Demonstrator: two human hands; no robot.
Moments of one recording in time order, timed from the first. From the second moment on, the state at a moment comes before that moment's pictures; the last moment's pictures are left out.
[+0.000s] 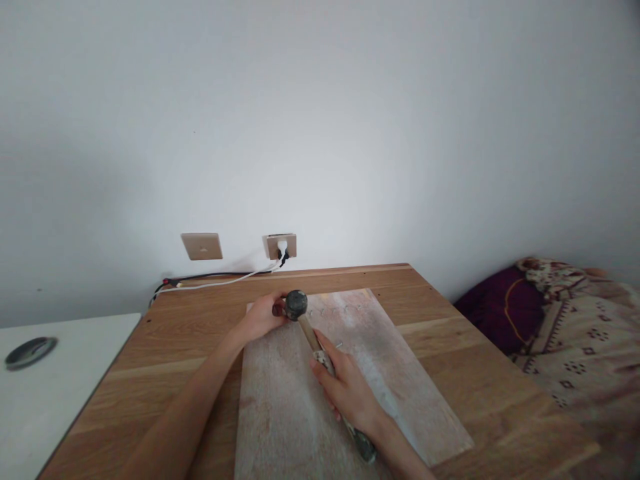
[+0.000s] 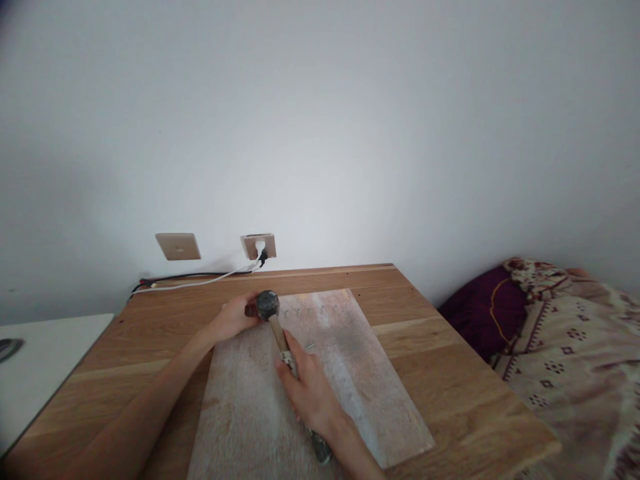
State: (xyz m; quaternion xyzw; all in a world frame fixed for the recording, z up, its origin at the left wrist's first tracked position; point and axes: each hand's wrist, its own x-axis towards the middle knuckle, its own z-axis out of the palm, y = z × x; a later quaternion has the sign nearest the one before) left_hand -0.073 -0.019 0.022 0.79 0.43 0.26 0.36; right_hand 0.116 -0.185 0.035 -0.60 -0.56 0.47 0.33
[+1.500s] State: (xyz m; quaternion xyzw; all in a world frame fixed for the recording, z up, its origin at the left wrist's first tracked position) left_hand -0.049 -0.082 0.032 0.91 0.34 0.20 0.09; right_hand 0.173 -0.227 0.057 -0.64 -0.47 0.41 0.45
